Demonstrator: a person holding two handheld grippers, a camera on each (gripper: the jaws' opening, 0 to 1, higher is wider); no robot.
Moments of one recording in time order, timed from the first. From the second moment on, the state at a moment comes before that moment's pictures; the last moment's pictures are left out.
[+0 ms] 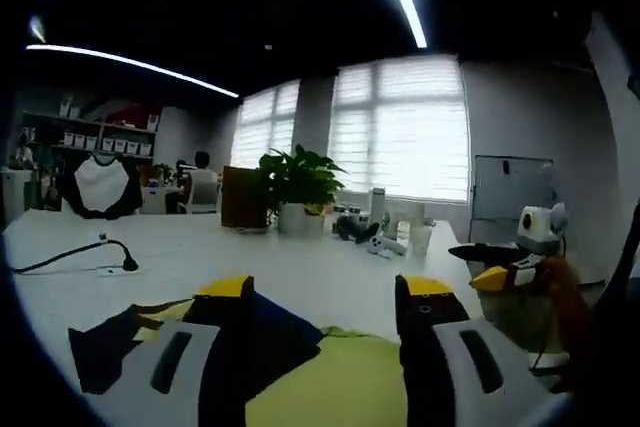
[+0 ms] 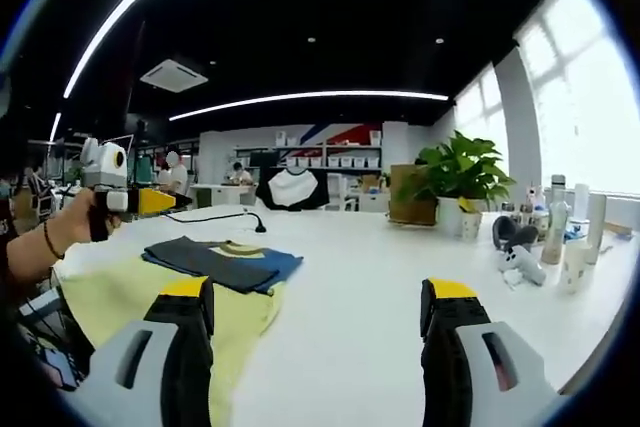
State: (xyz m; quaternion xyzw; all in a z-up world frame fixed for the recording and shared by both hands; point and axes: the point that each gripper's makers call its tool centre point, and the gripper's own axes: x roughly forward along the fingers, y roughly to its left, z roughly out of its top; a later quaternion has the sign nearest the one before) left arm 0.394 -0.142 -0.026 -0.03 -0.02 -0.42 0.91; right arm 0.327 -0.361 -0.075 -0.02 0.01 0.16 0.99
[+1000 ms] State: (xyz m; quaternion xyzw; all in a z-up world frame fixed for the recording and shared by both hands) left arm 0.291 -0.026 -0.010 0.00 -0.08 -0.28 0.96; right arm 0.316 -0.327 -0.055 -0.06 -0.04 0.21 0.98
